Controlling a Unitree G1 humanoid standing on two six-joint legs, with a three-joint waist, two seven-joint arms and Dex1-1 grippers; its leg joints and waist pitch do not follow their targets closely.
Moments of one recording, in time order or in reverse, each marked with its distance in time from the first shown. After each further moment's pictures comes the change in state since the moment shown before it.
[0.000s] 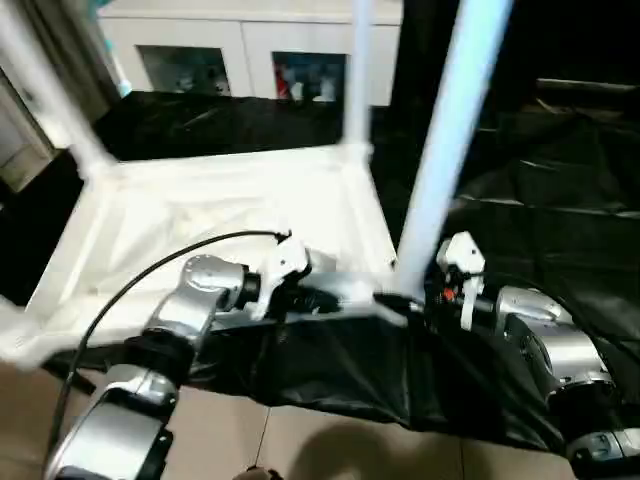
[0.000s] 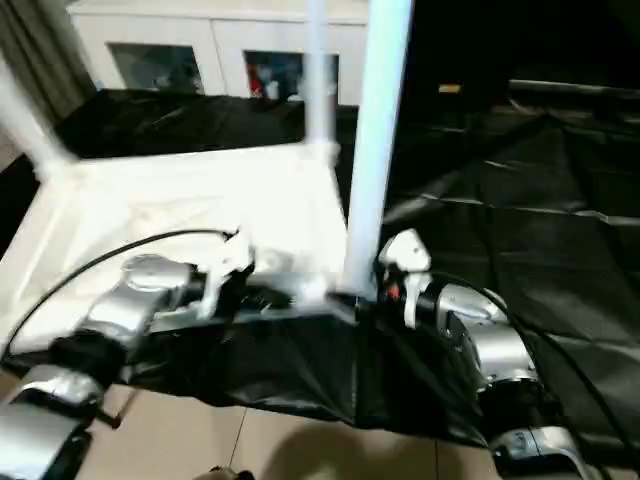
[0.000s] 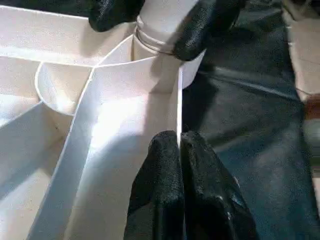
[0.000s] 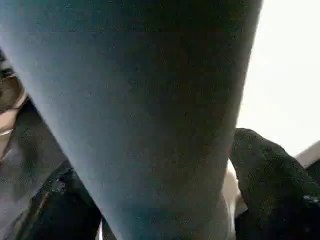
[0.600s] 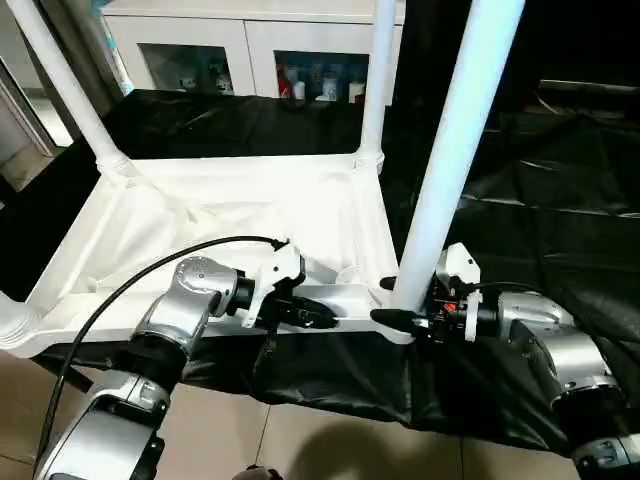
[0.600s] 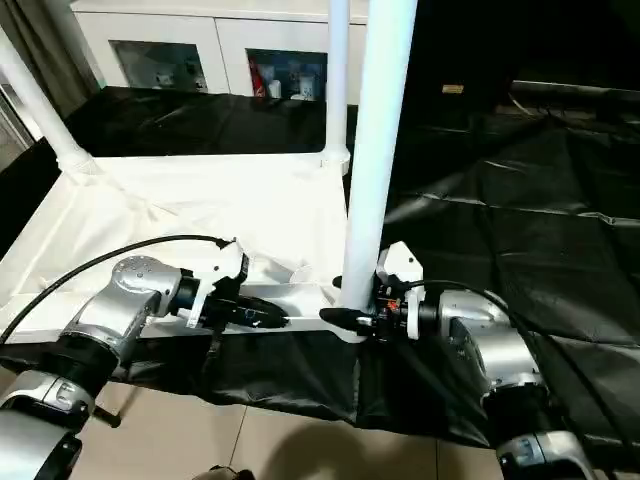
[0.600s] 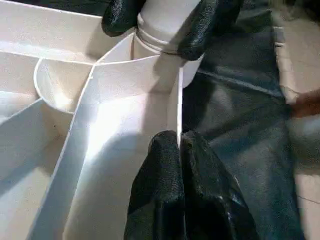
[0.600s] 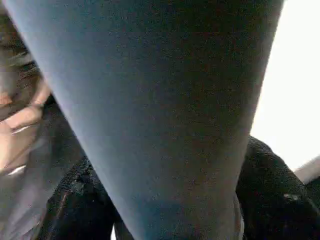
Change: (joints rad) left arm 0.013 -0.013 0.003 -0.022 0.000 0.026 0.041; right arm 0.026 0.022 -0.016 -0.033 0.009 0.043 -0.042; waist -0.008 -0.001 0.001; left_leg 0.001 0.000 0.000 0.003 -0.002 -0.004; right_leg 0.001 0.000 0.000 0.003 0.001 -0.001
